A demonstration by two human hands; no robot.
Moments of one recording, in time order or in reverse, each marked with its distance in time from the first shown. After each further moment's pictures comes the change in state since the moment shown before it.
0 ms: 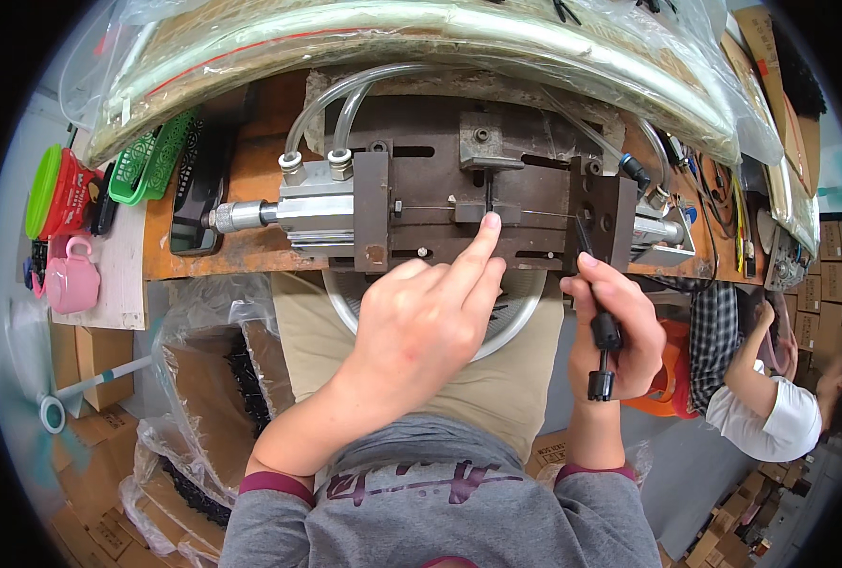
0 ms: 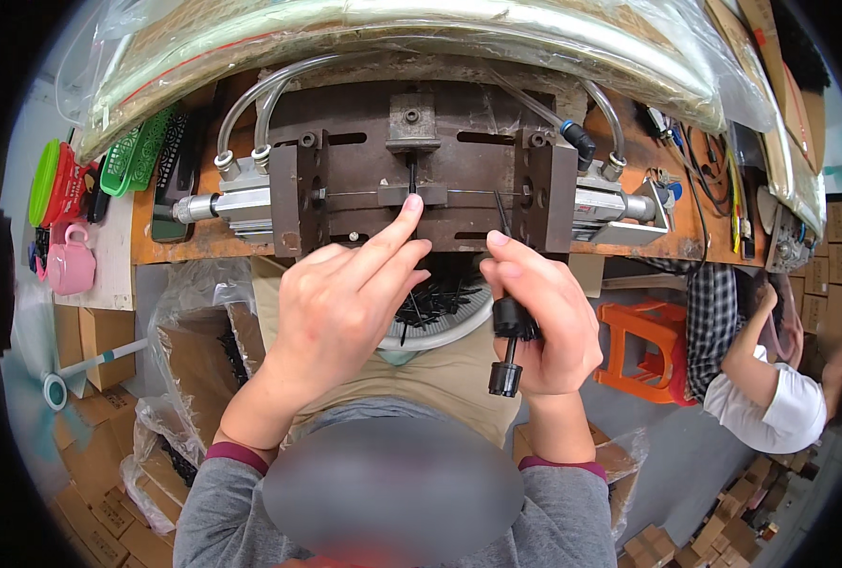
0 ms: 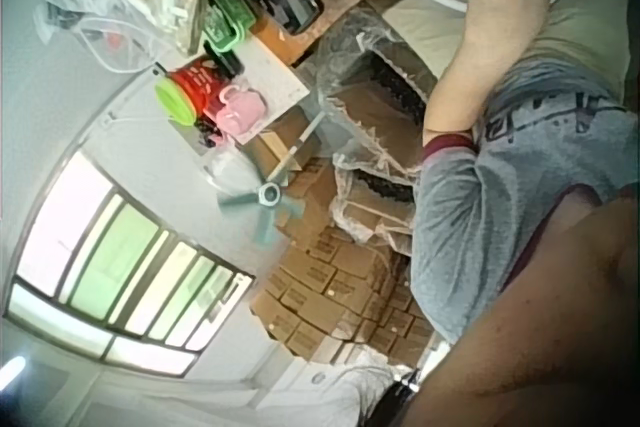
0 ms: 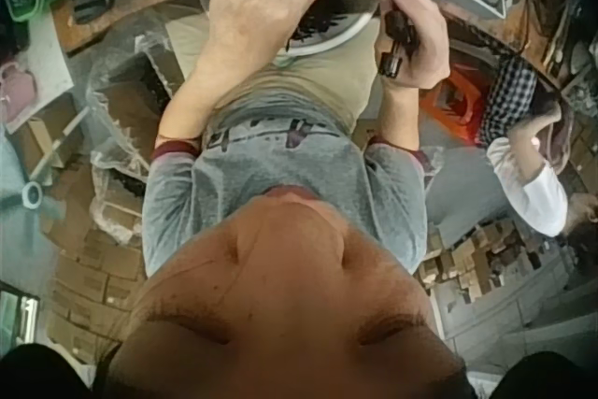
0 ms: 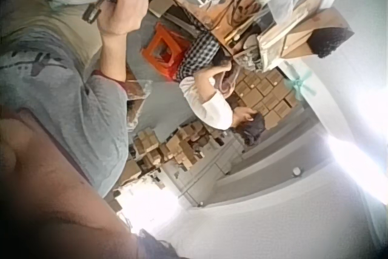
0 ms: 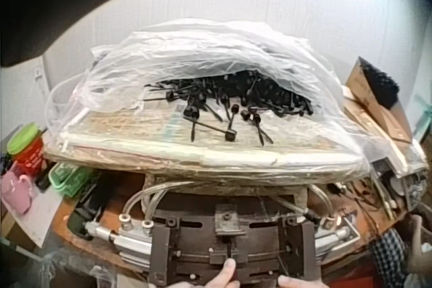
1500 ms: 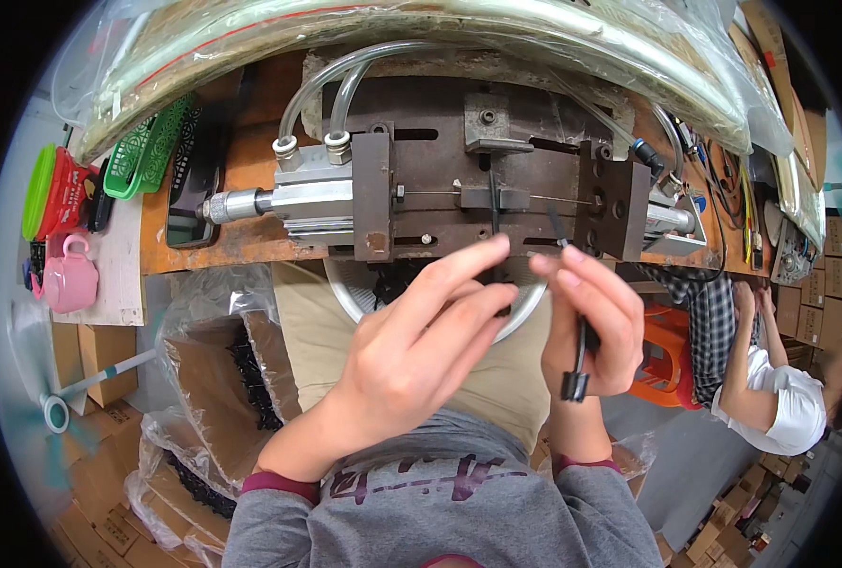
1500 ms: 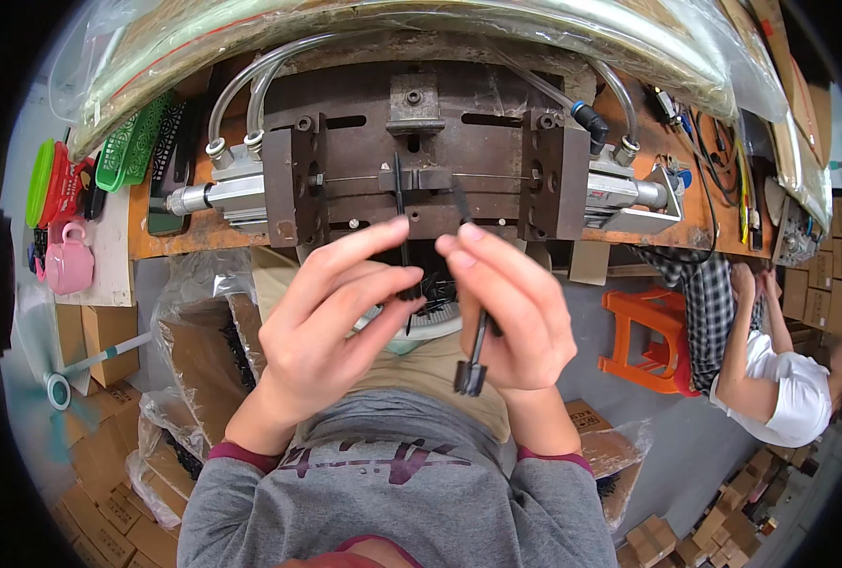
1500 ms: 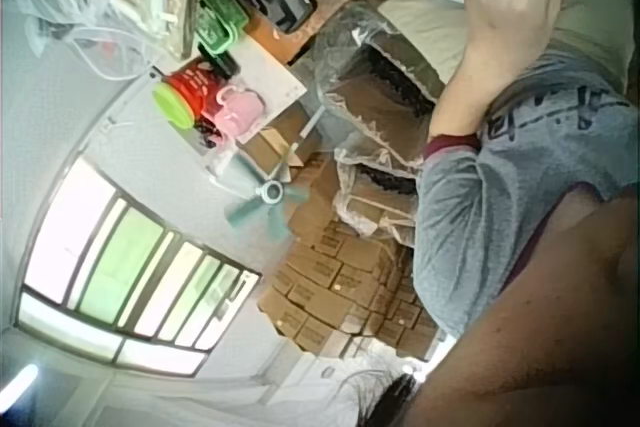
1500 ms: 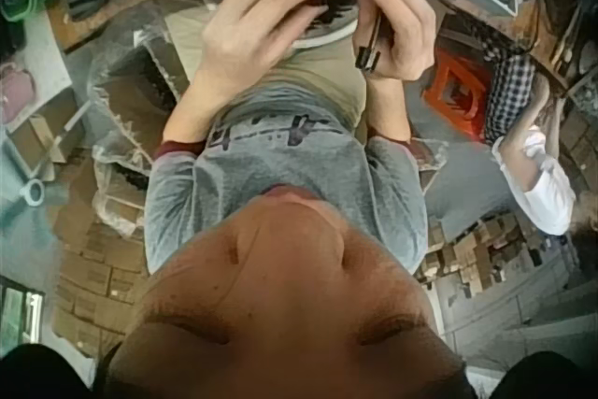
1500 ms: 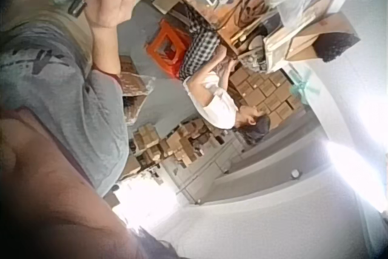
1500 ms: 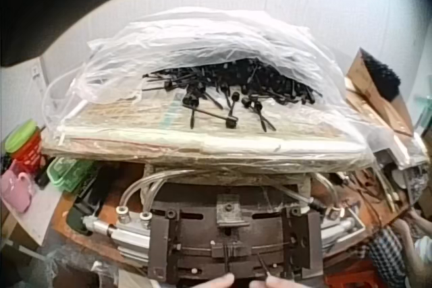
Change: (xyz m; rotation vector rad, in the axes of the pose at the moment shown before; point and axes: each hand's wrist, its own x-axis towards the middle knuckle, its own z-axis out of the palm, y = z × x) left_hand -0.014 0.006 -0.011 -0.509 0.166 -0.061; right_hand -0.008 -0.014 0.023 -0.049 0.027 0.011
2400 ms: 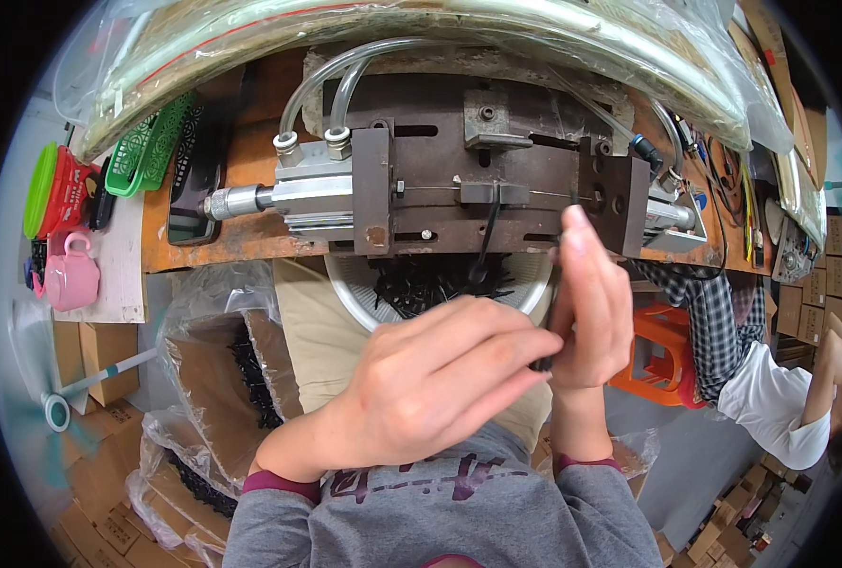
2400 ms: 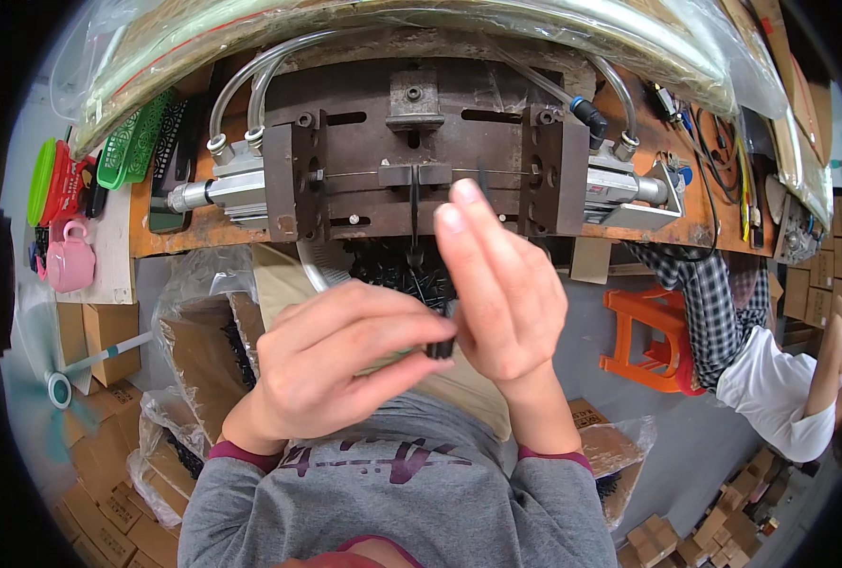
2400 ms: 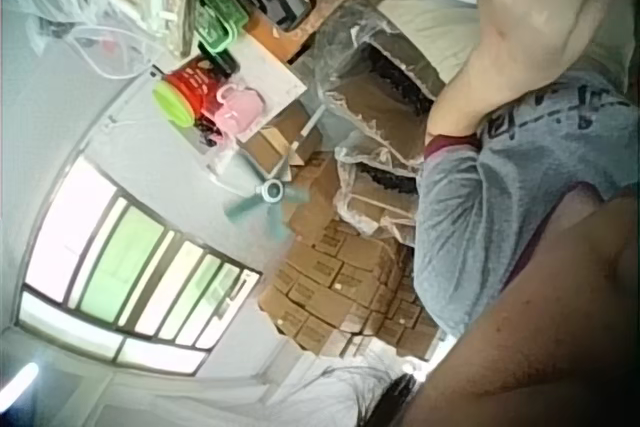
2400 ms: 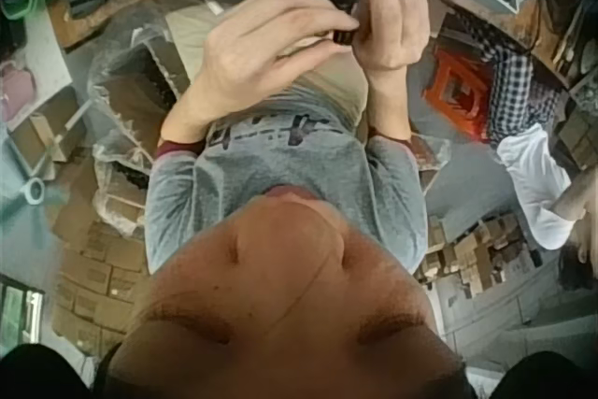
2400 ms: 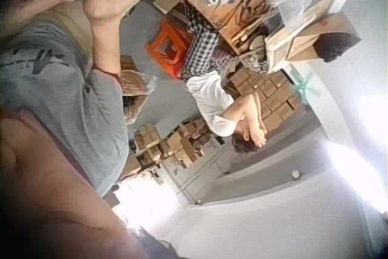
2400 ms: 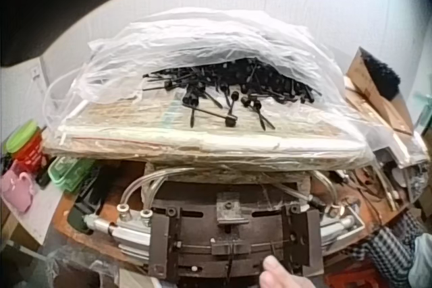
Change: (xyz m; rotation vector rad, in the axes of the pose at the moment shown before) left_hand 0.007 0.020 -0.010 -0.177 -0.101 0.041; right_hand 0.008 0.003 0.001 -0.261 -0.108 -0.148
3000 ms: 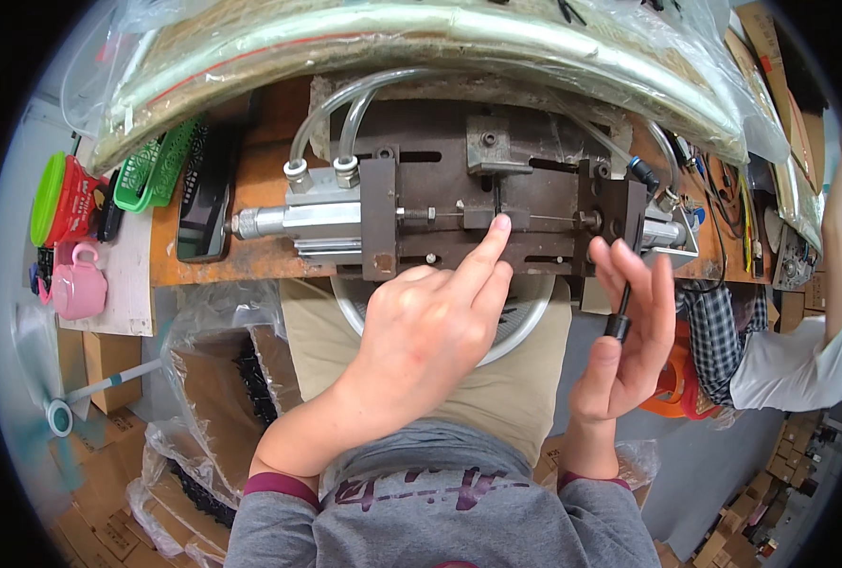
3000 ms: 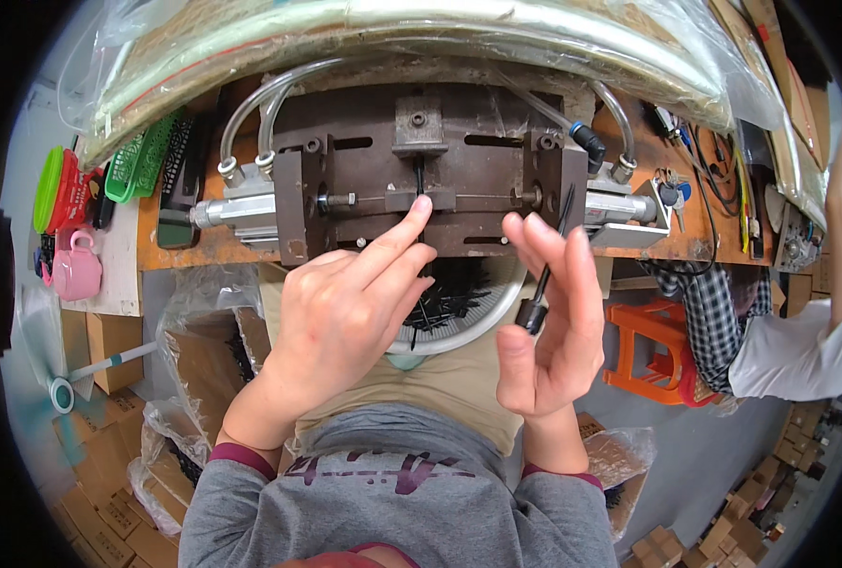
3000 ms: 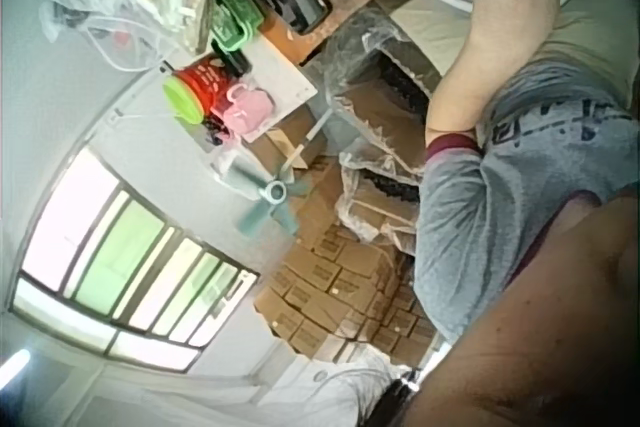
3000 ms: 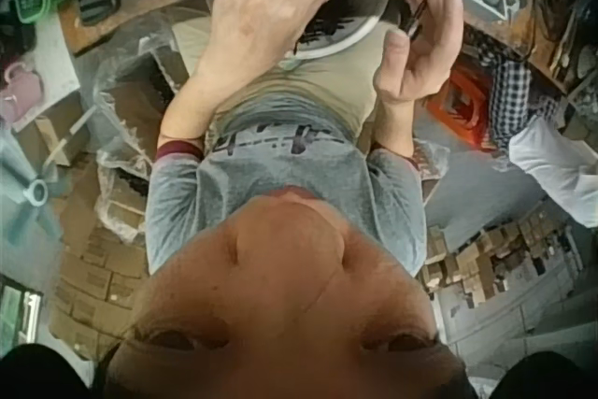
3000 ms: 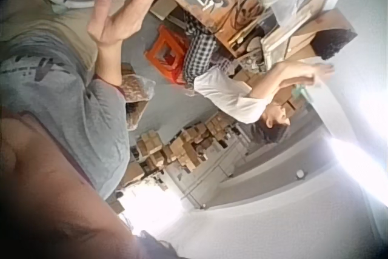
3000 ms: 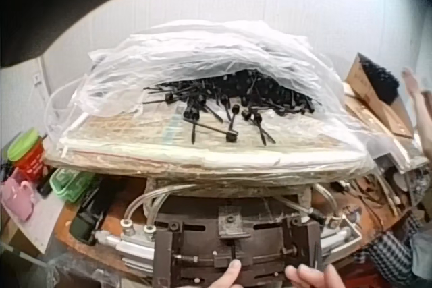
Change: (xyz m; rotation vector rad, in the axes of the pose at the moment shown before) left_hand 0.019 -0.029 0.003 0.627 -0.140 -0.002; right_hand -0.012 0.004 -0.022 0.610 0.066 0.332
